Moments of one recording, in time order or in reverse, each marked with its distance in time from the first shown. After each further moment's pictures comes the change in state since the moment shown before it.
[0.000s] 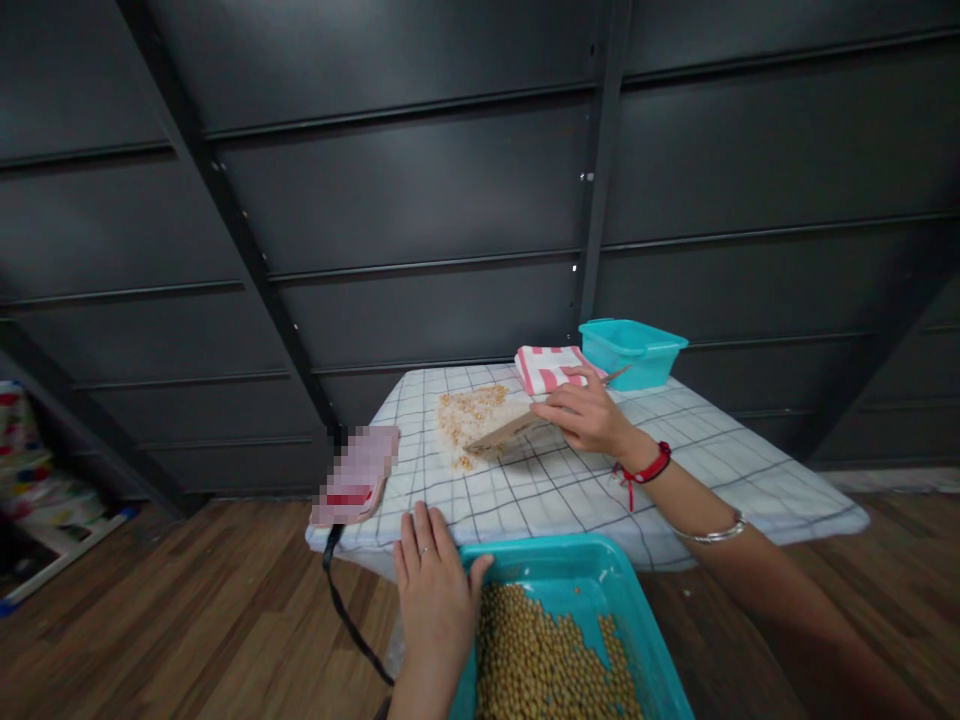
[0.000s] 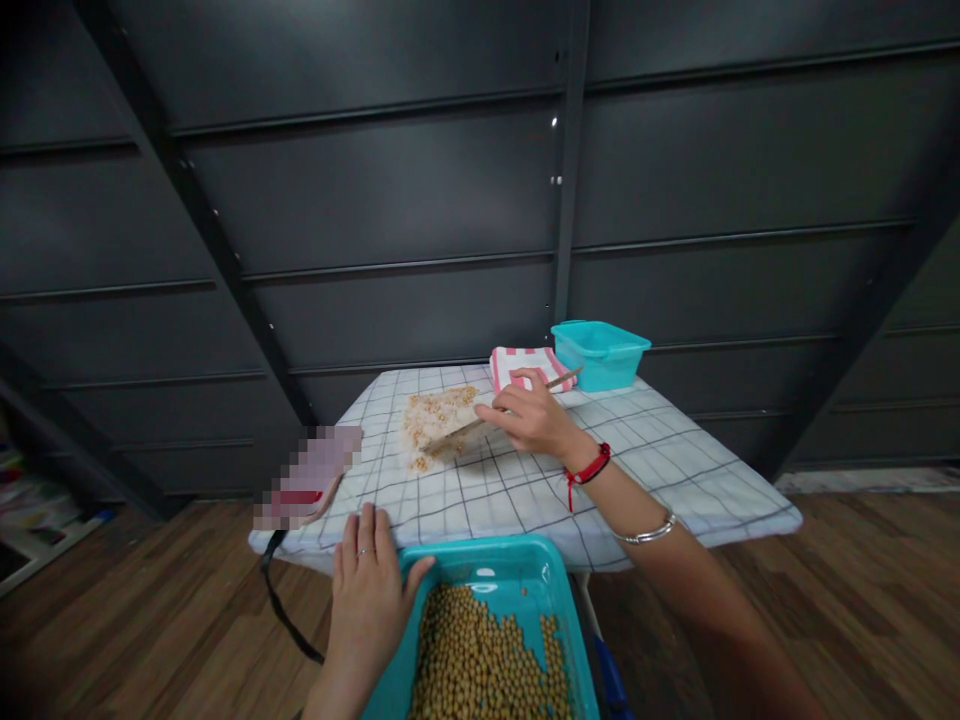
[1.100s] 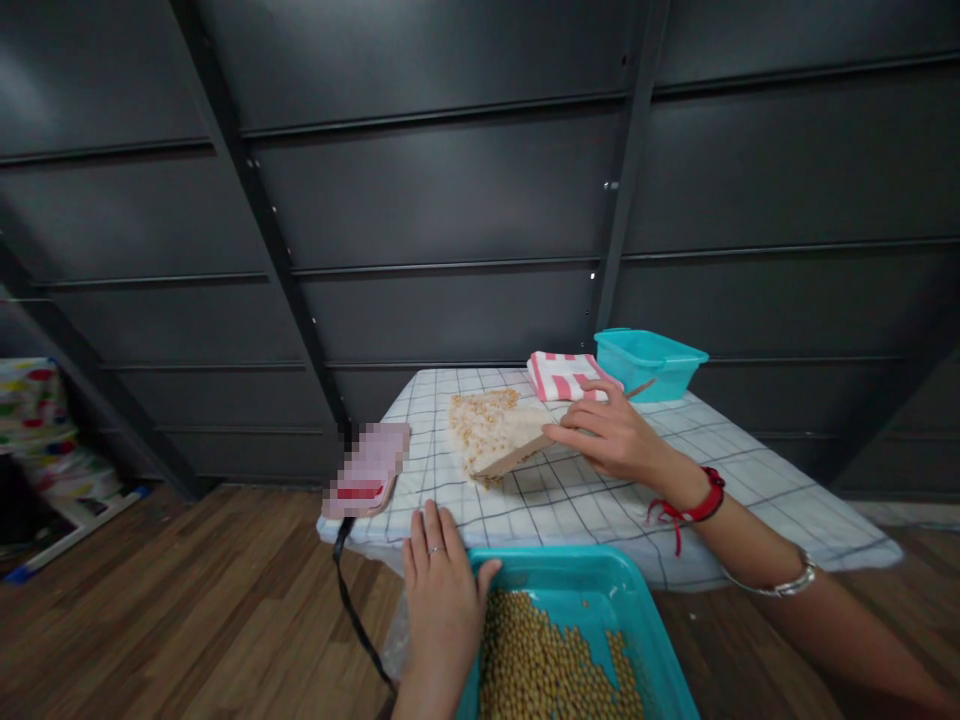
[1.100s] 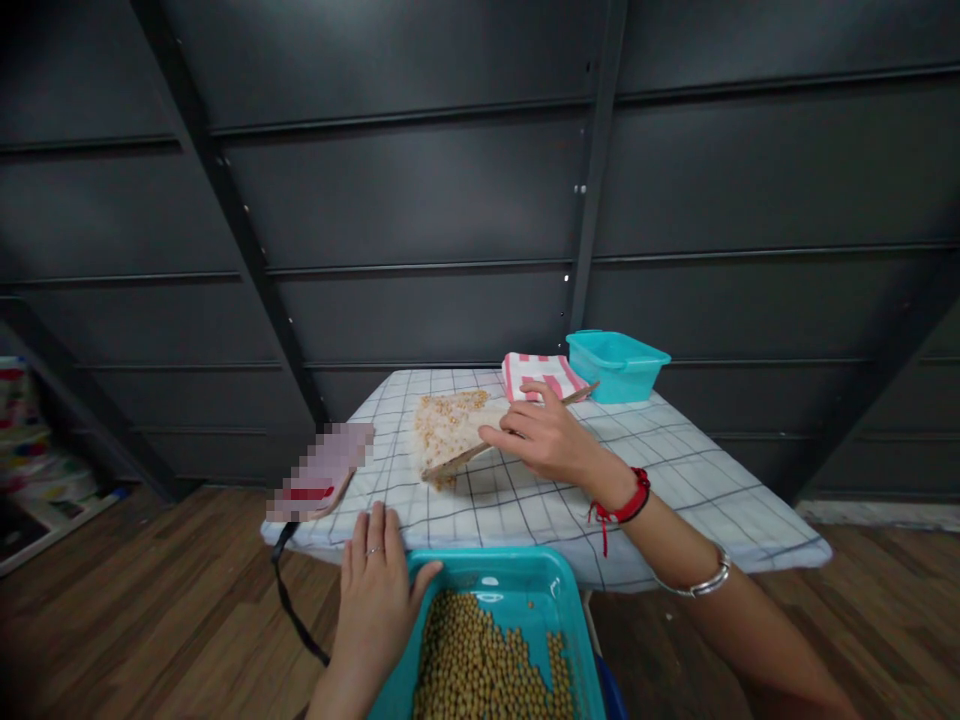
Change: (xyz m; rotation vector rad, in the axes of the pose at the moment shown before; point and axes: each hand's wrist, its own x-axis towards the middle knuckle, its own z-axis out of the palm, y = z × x) left_hand -0.001 -0.006 0.002 0.010 -0.011 -0.001; right_hand 0.028 -0.021 -0.032 0.001 -0.057 -0.082
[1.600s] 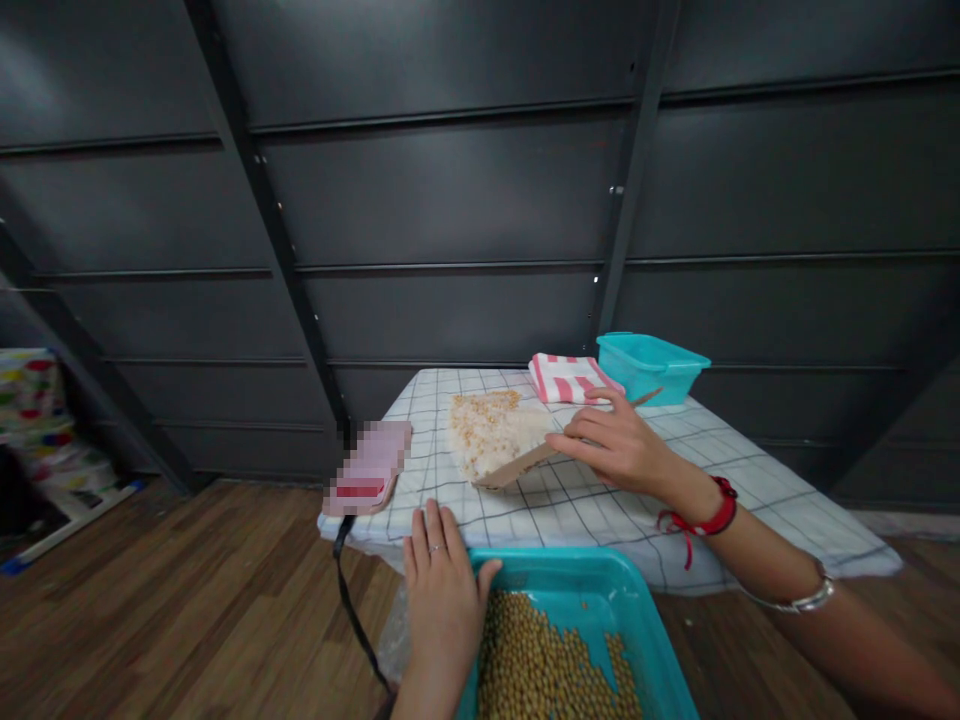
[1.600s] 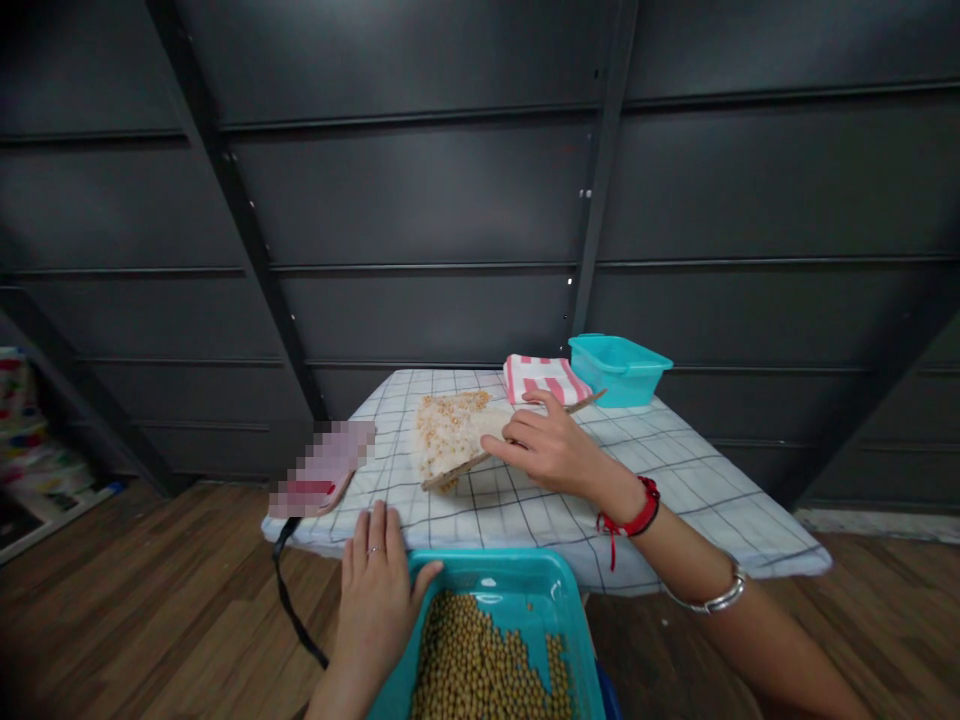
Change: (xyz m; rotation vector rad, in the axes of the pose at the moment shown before) left_hand 0.000 -0.002 -0.002 0.023 0.011 -0.002; right_hand 0.004 -0.009 -0.007 0.034 -0.009 -0.045
